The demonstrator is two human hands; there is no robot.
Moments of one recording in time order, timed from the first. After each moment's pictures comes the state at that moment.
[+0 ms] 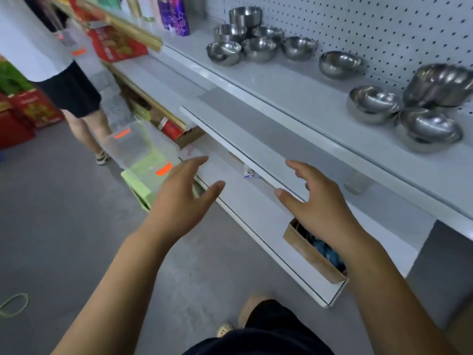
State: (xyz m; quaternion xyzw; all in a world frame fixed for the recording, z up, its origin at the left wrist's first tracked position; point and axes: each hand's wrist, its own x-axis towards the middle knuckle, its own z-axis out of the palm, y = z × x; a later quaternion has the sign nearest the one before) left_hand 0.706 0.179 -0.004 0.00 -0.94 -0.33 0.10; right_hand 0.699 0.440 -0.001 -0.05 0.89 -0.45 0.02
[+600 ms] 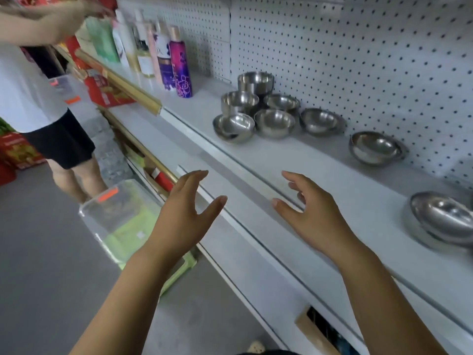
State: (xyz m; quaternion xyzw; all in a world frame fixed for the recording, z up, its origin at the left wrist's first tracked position) left_hand 0.436 0.118 0.001 -0.02 -0.93 -0.35 0.14; right_hand 0.422 0.375 0.015 -0.07 0.88 -0.46 -0.01
